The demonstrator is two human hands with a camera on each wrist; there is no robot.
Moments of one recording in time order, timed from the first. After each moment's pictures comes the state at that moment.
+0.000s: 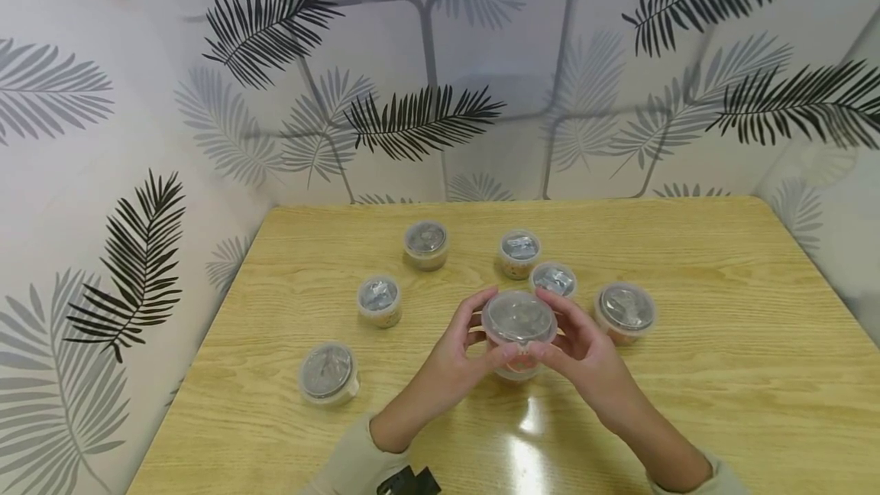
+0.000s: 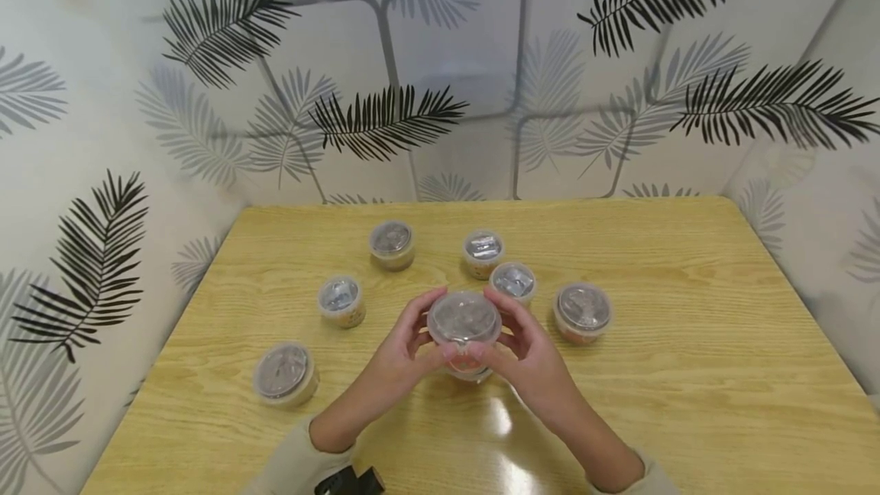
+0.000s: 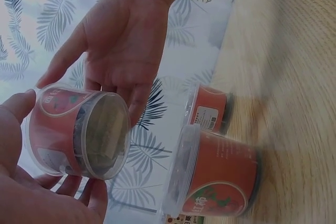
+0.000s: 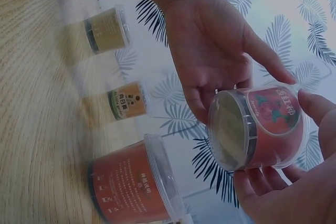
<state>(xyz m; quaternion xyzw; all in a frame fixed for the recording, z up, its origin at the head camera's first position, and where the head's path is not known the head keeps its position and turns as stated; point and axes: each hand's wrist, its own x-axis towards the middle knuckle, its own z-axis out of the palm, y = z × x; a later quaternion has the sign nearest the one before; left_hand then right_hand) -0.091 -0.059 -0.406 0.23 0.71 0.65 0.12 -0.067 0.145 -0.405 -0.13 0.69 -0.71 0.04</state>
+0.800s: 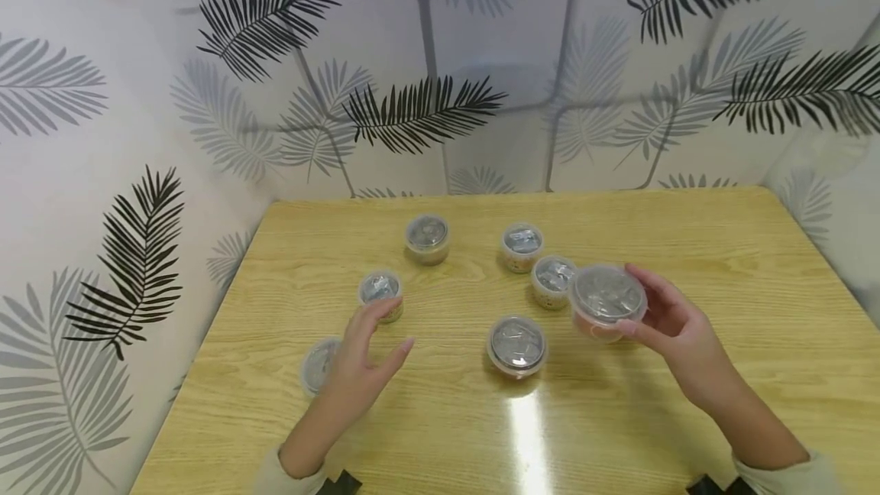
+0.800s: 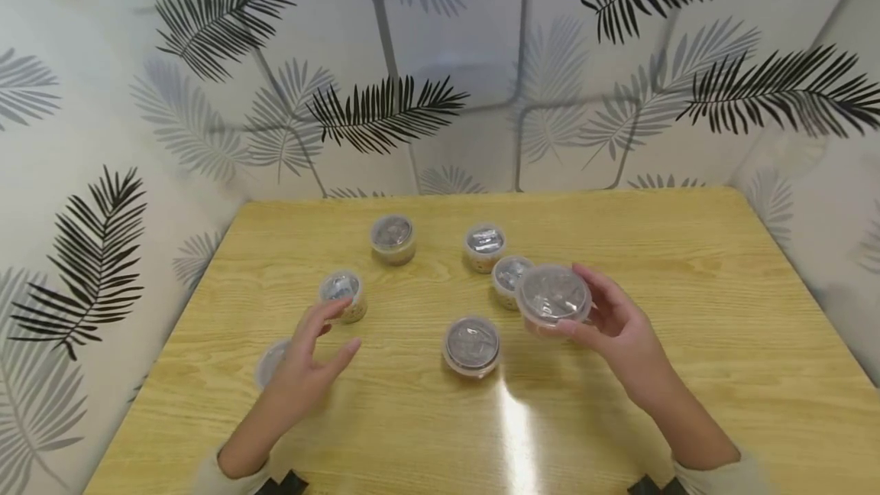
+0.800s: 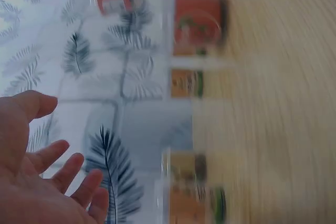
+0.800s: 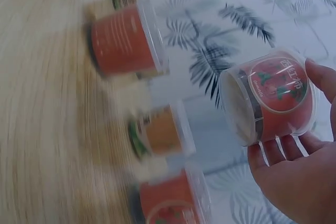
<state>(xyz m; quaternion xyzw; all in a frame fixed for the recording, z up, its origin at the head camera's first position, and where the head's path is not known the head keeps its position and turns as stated) -0.085 -0.160 -0.418 0.22 0.86 0.46 -0.06 -0.081 0.236 -0.412 -0.14 0.67 -0.73 -0.01</state>
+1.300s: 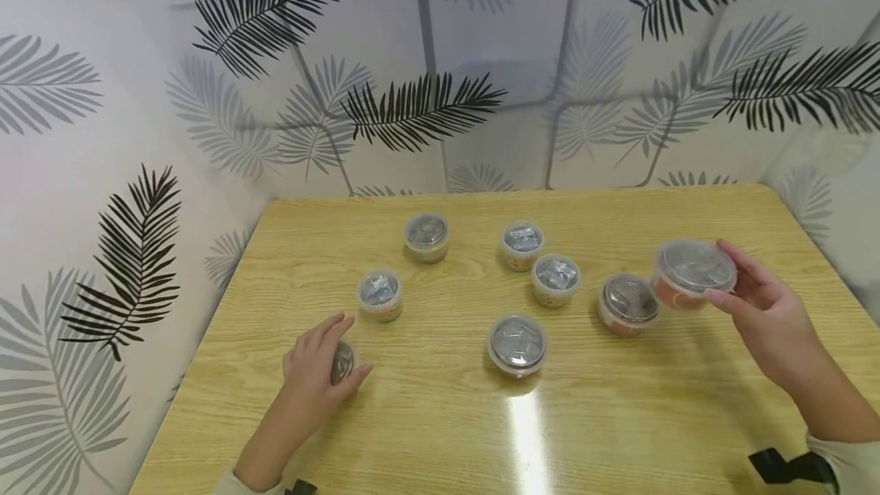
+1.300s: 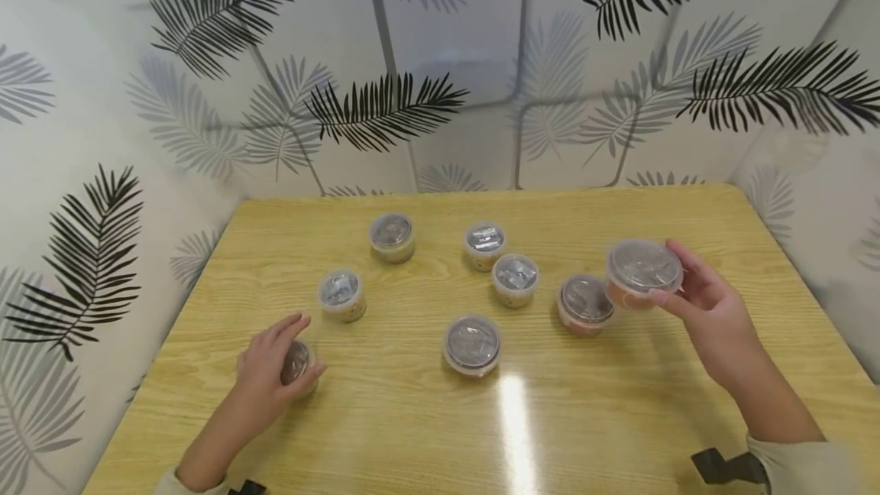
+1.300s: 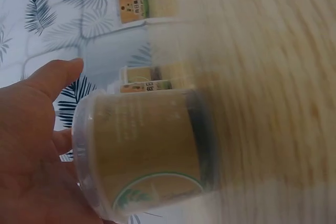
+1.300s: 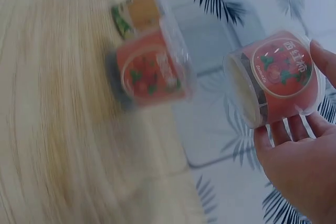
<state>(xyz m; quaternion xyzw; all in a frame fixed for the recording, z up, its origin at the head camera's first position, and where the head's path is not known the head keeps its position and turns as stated) -0.079 -0.224 -0.447 0.14 0.95 0.26 -0.03 -0.098 0.326 -0.425 -0.15 0.58 -0.80 -0.04</state>
